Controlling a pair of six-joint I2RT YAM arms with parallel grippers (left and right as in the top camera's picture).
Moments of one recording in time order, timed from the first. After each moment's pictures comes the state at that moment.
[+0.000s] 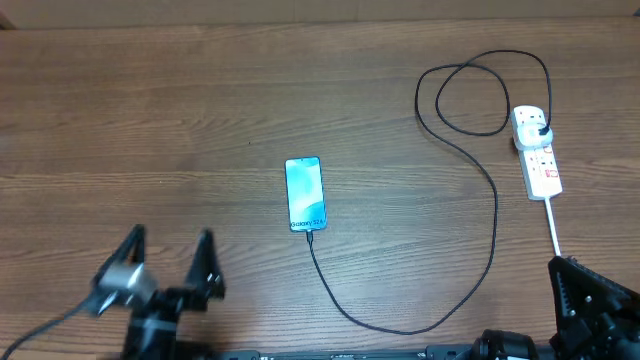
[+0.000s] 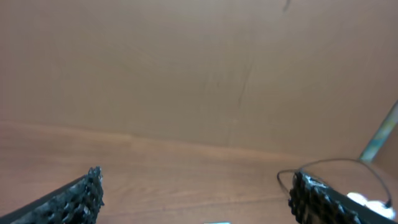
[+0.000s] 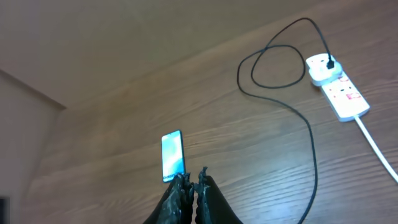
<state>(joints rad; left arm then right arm) -0.13 0.01 0.56 -0.49 0.01 -0.26 -0.16 0.76 1.86 -1.64 -0.32 0.31</state>
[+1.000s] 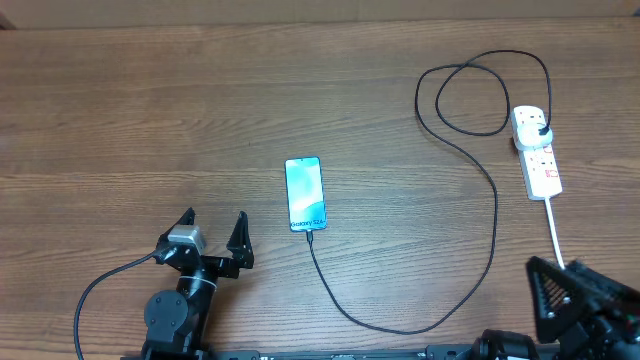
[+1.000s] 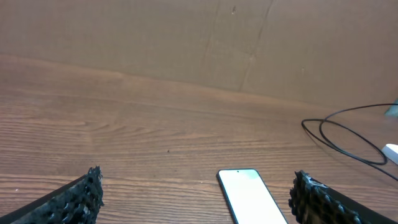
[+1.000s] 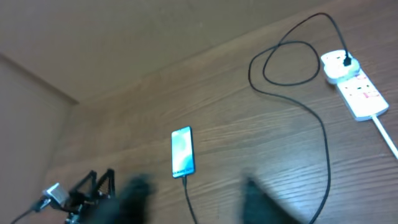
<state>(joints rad) -0.13 0.02 0.01 -0.08 0.04 -0.26 -0.16 0.76 1.86 -1.64 -0.37 0.31</state>
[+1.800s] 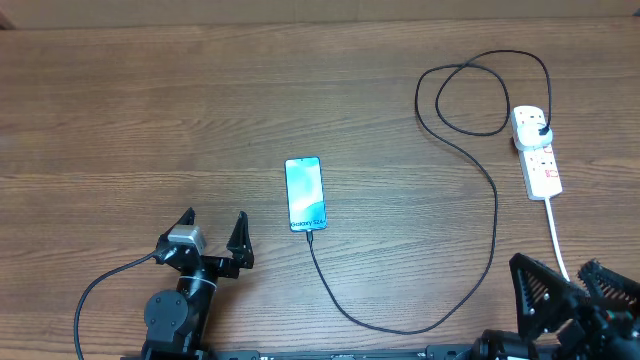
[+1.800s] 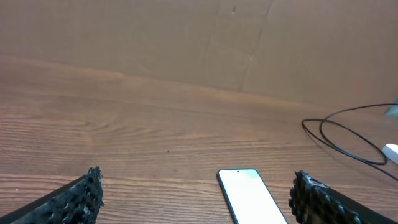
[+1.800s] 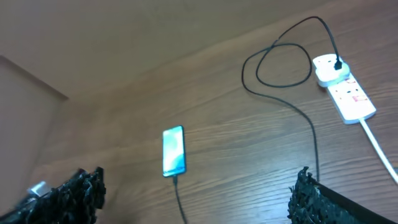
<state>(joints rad) -0.13 0.02 0.01 -0.08 0.04 -0.26 -0.16 0.76 1.84 -1.64 -0.35 0.25</state>
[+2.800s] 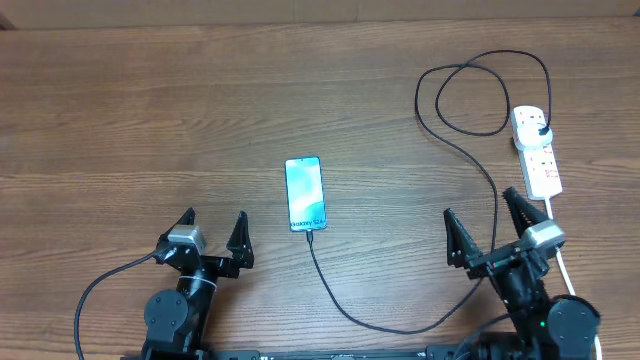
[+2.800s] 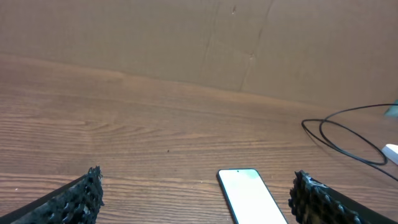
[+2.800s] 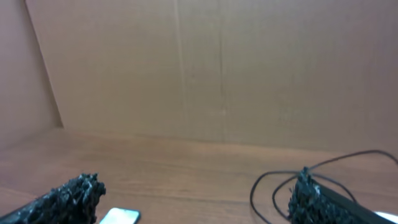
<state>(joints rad) -0.13 0.02 0.01 -0.07 0.04 -0.26 -0.02 0.03 0.23 -0.10 -0.36 0.14</state>
